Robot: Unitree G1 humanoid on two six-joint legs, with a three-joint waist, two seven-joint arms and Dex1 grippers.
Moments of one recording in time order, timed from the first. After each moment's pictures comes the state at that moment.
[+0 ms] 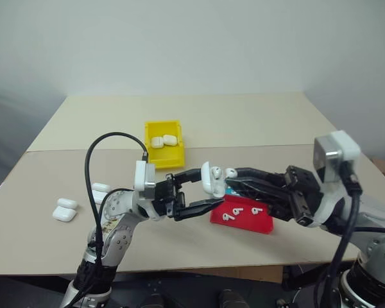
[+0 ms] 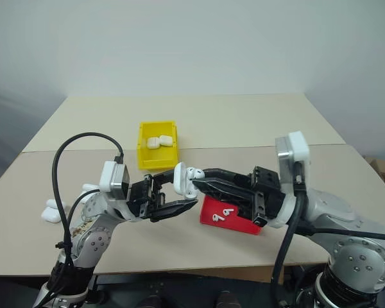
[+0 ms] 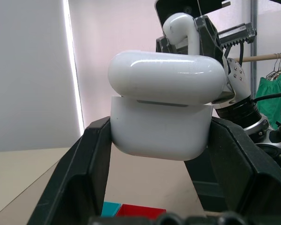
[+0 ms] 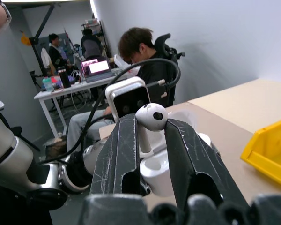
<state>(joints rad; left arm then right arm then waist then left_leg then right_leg) -0.35 0.32 -0.10 -0.29 -0.69 0.16 -1.08 -0.42 -0.43 -0.46 -0.77 1.21 1.16 0.68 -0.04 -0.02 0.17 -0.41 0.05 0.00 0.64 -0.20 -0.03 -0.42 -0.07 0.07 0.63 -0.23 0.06</state>
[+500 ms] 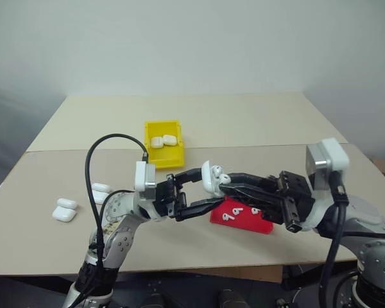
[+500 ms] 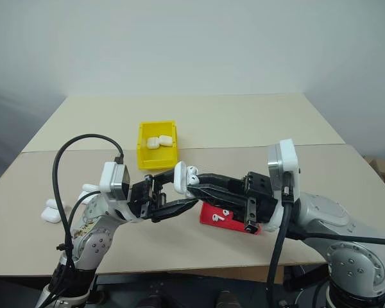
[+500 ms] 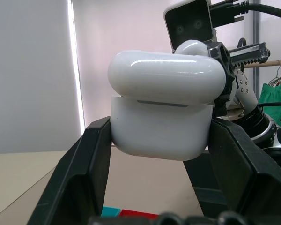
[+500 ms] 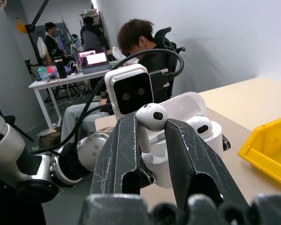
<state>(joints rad) -0.34 0.31 -0.10 -0.30 -0.69 0.16 -1.07 -0.34 -0.55 -0.31 -0.77 1.20 0.92 0.65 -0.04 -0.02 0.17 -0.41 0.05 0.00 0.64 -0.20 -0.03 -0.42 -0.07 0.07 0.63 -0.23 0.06</state>
